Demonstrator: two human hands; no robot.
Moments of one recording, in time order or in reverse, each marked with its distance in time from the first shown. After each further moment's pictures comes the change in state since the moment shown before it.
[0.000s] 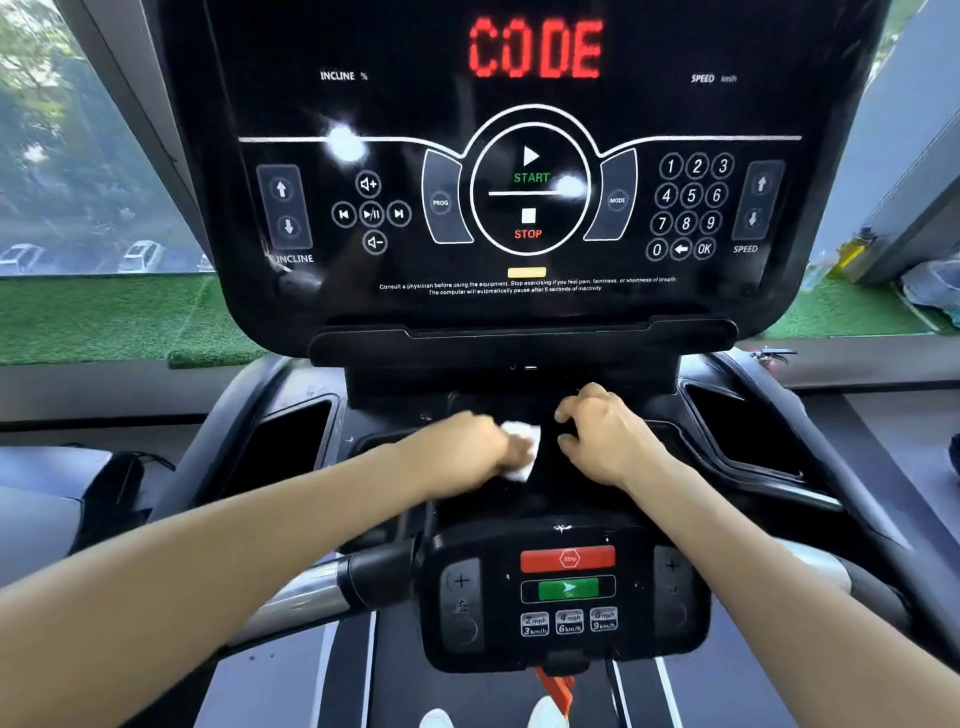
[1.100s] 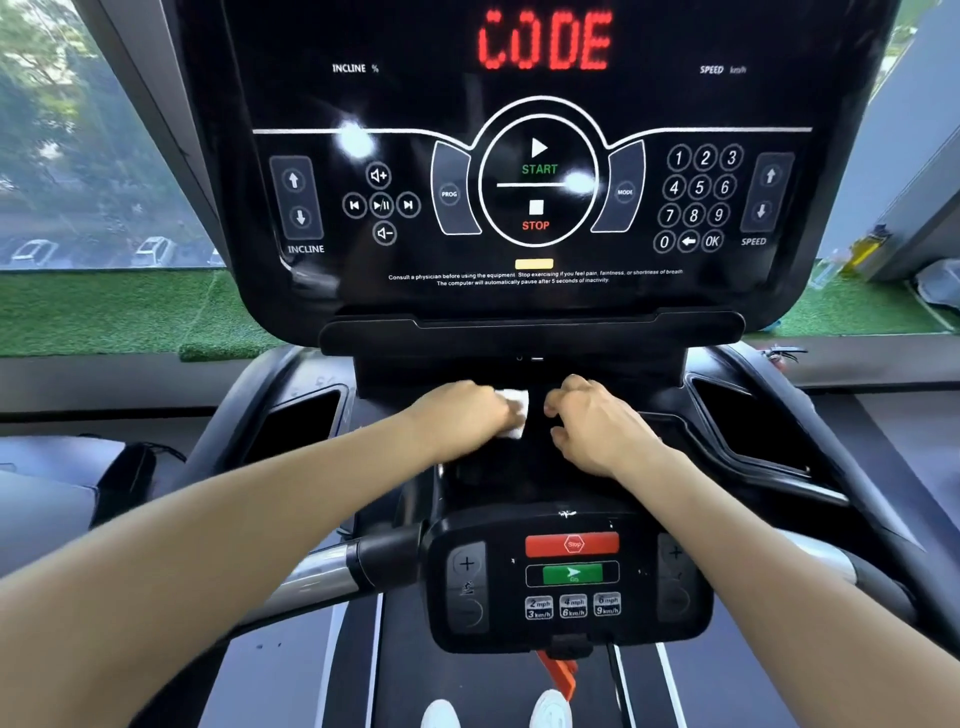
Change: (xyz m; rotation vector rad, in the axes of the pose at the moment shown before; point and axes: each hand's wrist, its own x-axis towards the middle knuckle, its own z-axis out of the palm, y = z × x) left_hand 0.004 -0.007 -0.014 0.087 0.040 -0.005; right_hand -0.005 -0.017 -0.007 -0.125 -0.063 -0.111
